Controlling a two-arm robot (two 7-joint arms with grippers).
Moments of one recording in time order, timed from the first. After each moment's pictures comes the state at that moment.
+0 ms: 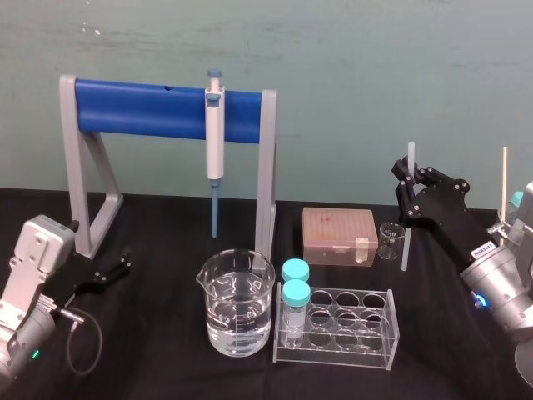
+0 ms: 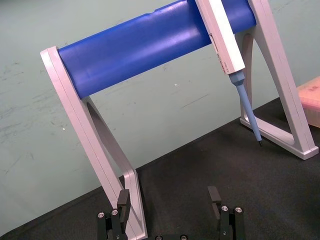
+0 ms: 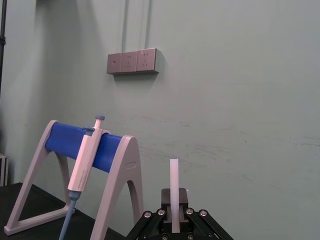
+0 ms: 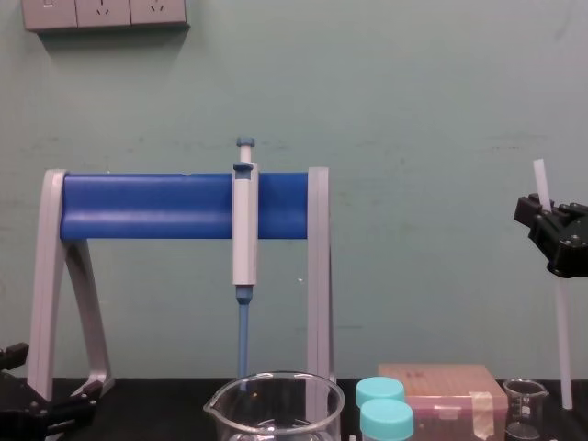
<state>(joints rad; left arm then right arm) -0.20 0.60 0.45 -1.41 -0.25 -0.12 0.03 0.24 0.31 -0.17 -1.36 0.32 -0.38 0.42</state>
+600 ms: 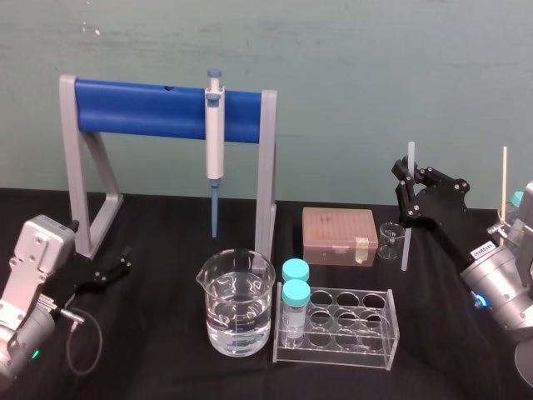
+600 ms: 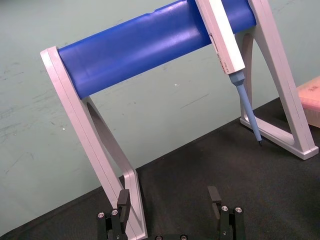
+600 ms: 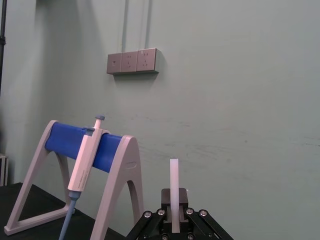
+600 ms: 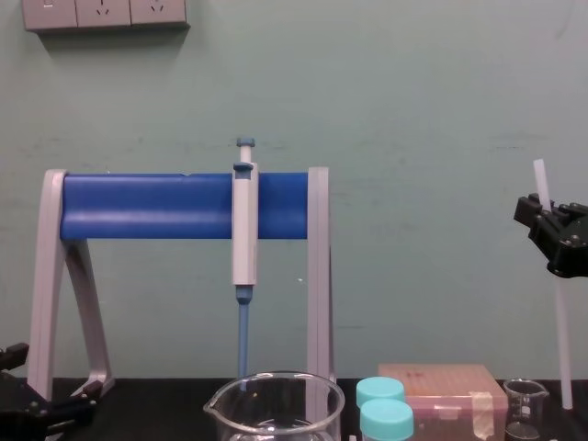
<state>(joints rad) -0.20 0.60 0.45 -1.41 -0.25 -0.12 0.03 0.24 0.31 -0.17 -1.36 0.32 -0.38 0.42</state>
